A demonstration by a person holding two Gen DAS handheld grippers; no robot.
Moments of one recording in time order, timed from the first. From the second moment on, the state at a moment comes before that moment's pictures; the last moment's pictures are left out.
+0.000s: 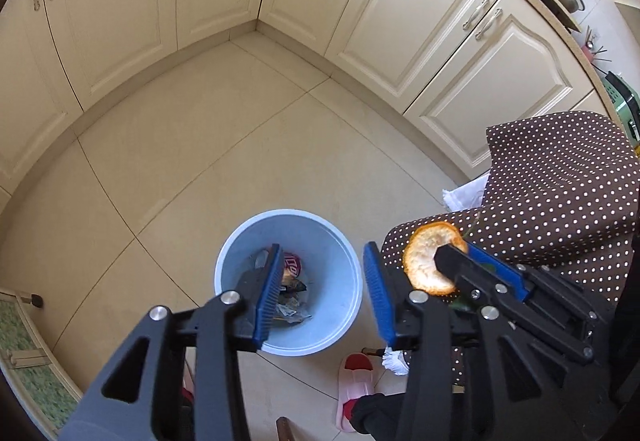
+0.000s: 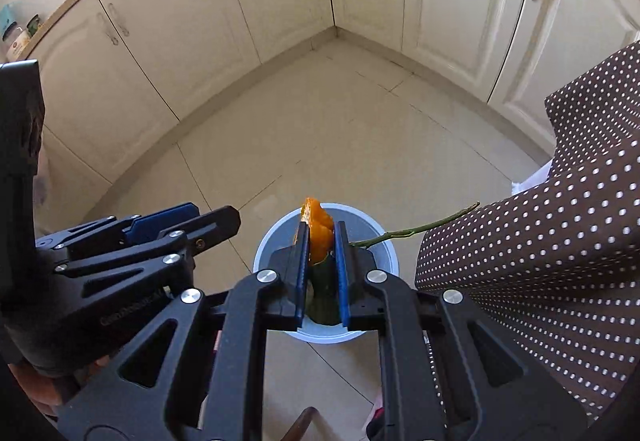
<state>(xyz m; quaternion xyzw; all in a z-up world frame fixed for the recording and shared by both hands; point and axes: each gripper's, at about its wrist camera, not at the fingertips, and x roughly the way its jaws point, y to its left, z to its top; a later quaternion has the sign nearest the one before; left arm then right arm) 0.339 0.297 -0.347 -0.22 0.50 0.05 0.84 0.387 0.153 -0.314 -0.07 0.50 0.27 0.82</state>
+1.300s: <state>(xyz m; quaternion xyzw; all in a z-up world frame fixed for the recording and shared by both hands) 0.317 0.321 -0.336 -0.23 0.49 0.09 0.84 0.379 0.162 -0.308 -0.07 0.50 0.27 0.82</state>
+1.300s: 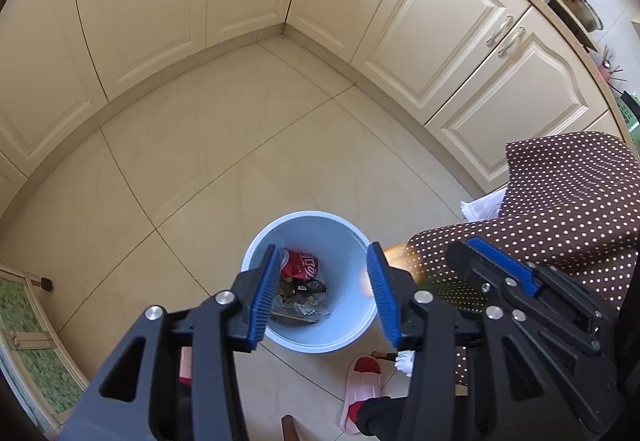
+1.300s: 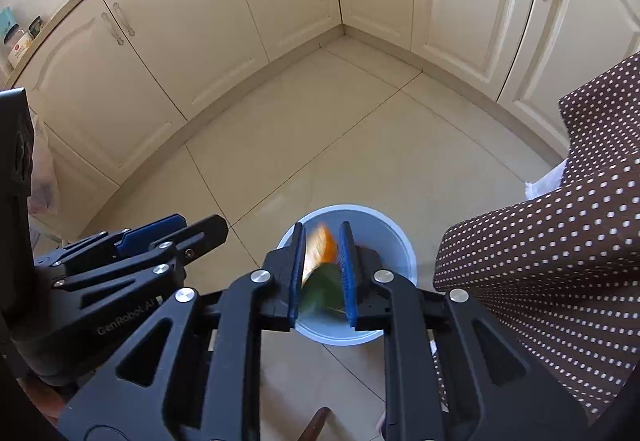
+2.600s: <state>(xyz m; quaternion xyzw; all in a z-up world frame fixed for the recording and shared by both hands) 0.323 -0.054 -0.133 -0.03 0.41 -0.17 0.89 0.273 -0.233 -0.106 0.08 0.29 0.03 0.95</state>
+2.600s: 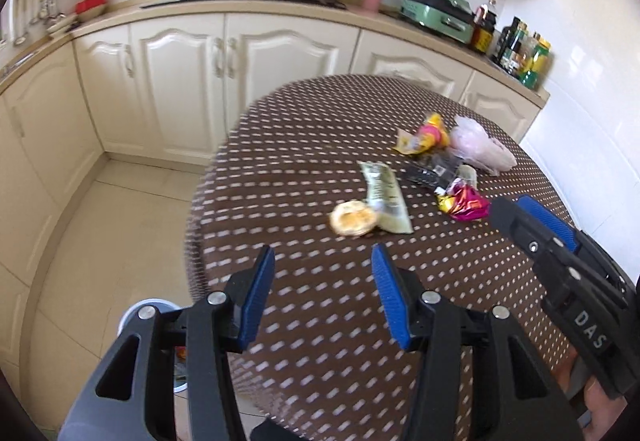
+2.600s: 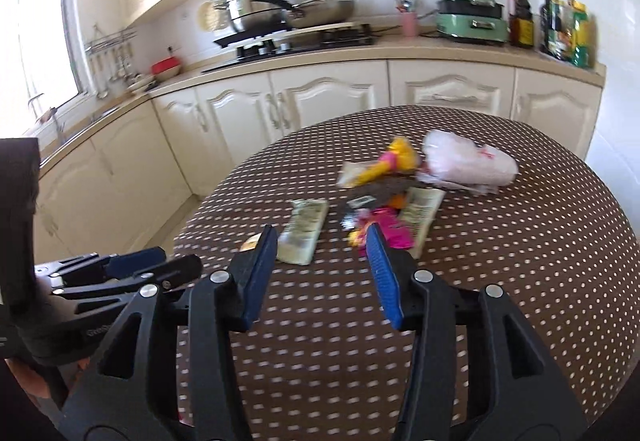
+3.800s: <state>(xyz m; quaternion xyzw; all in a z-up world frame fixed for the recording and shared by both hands) 0.364 0.011 -0.141 -0.07 0.38 -0.10 0.92 0.377 -0.164 -0.157 0.03 0.43 0.00 0.90</state>
